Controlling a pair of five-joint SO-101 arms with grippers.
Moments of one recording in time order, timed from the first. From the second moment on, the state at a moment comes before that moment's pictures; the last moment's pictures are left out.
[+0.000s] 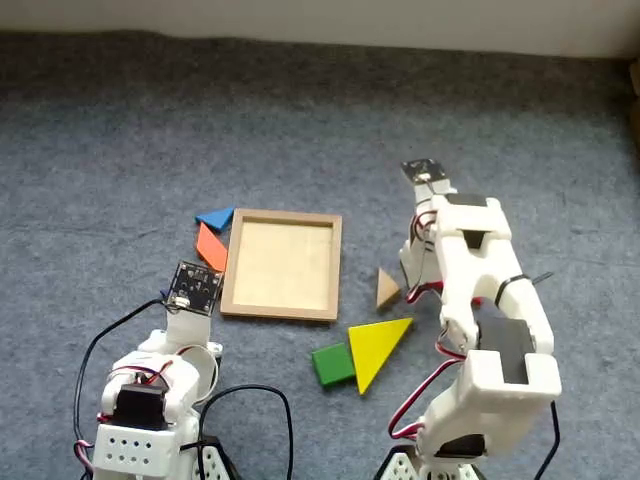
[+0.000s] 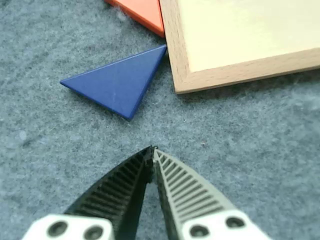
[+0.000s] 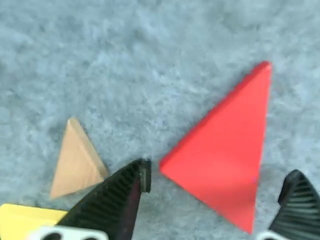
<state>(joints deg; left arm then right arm) 0.2 -102.0 96.0 76.4 -1.6 -2.7 10.5 21.9 60.6 20.9</state>
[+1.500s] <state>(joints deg) 0.2 -102.0 96.0 76.4 -1.6 -6.2 -7.5 15.5 74.2 20.3</state>
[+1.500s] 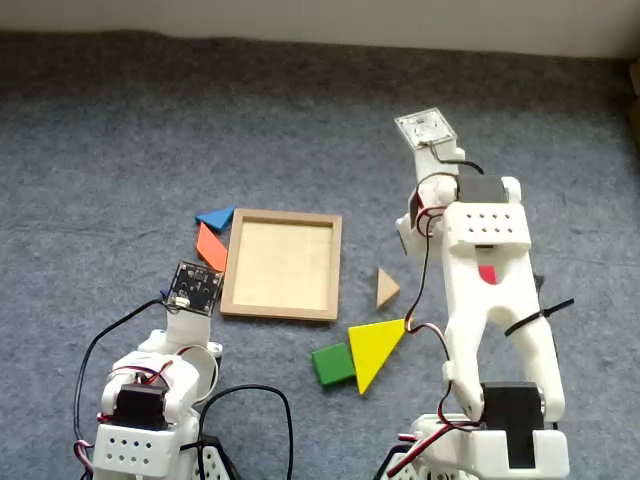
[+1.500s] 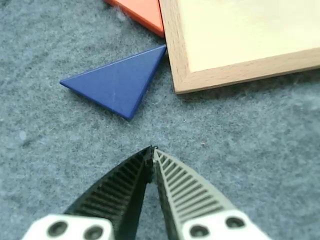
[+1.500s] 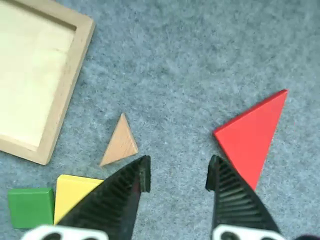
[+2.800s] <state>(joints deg) 0.2 -102.0 96.0 76.4 -1.6 3.9 11.8 21.1 52.5 25.0</state>
